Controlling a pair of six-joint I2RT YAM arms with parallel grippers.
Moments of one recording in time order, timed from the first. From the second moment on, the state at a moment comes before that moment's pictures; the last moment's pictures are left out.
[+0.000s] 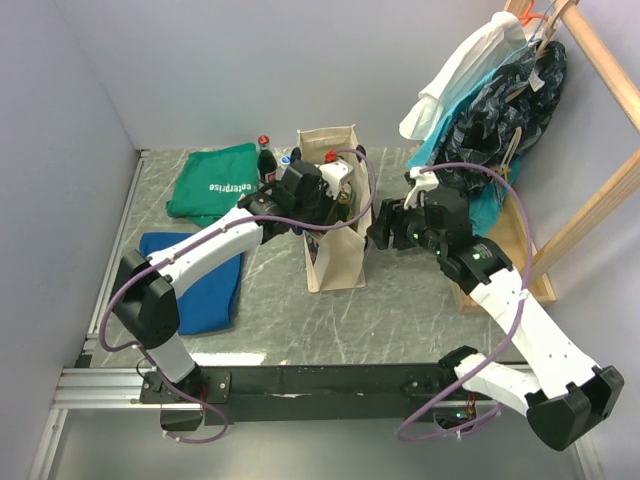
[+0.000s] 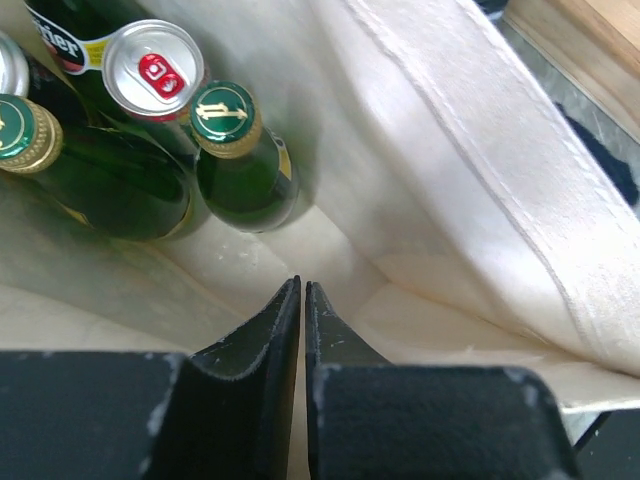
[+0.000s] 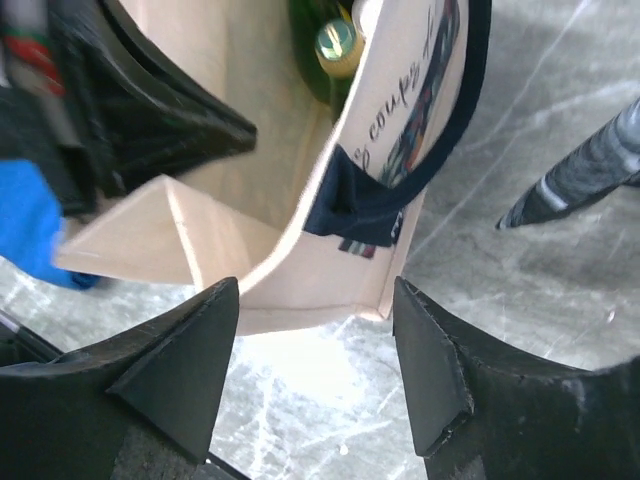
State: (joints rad) left arm -0.75 1.67 1.46 -0.38 0.09 -0.06; right arm 0.47 1.01 1.04 -0.51 -0.08 0.30
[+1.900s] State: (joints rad) left arm -0.77 1.51 1.41 -0.51 0.41 0.00; right arm 0.47 1.10 1.07 -0.58 -0.17 0.35
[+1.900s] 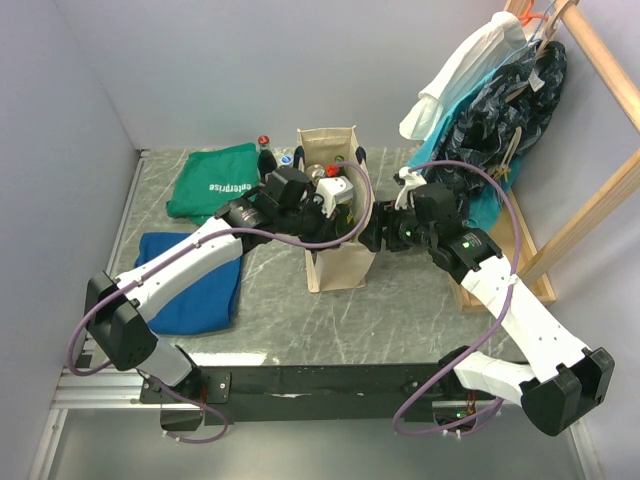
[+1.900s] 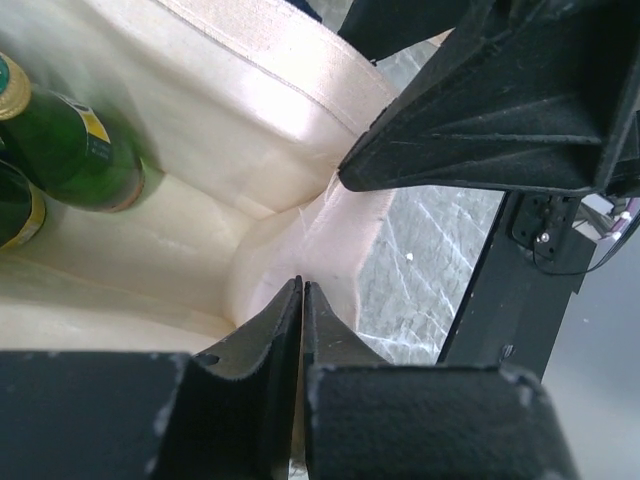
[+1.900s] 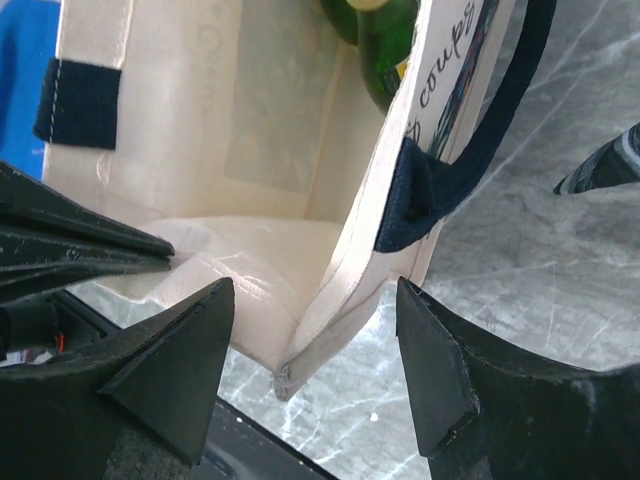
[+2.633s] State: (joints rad) left arm -0.78 1.49 1.46 -0.34 0.03 -0.10; right arm 0.47 1.09 1.07 -0.63 -0.18 0.31
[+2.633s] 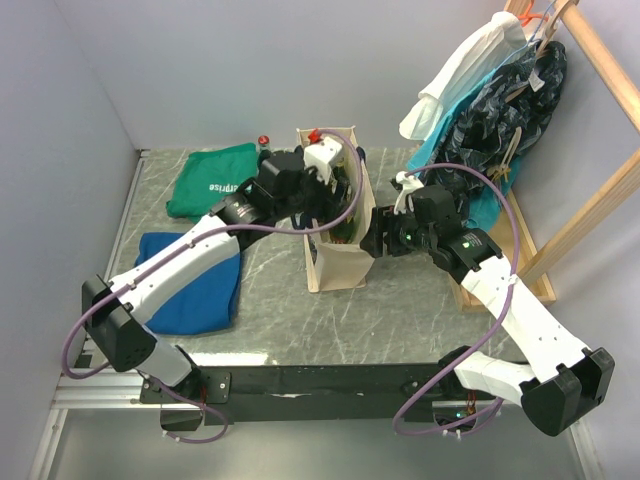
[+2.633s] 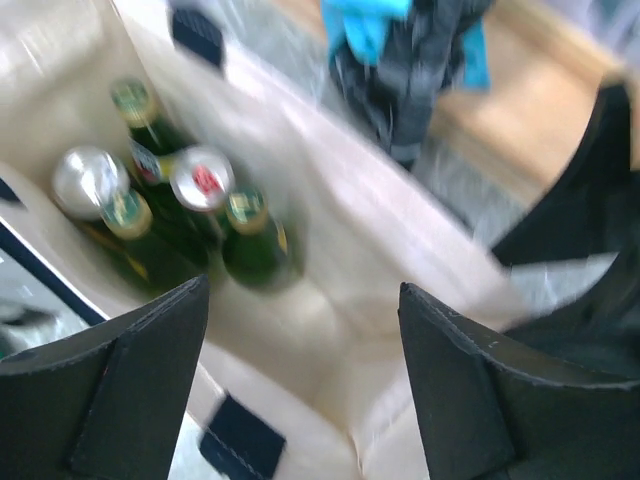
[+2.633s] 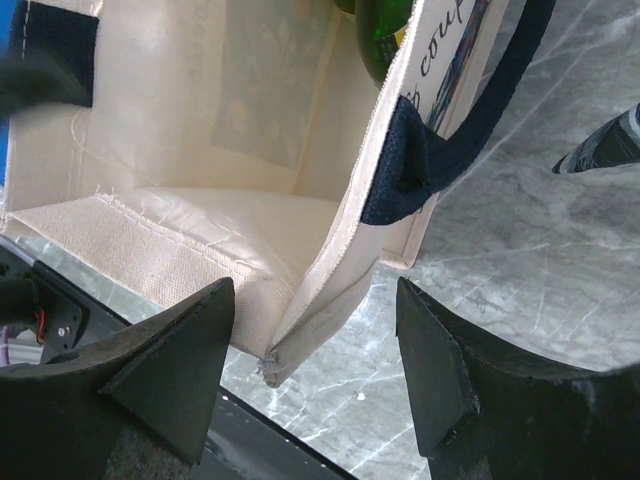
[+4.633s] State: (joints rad) left arm -0.68 1.96 1.82 -0.44 0.14 -0.15; right arm 0.47 1.08 1.07 -0.64 -0.16 0.31
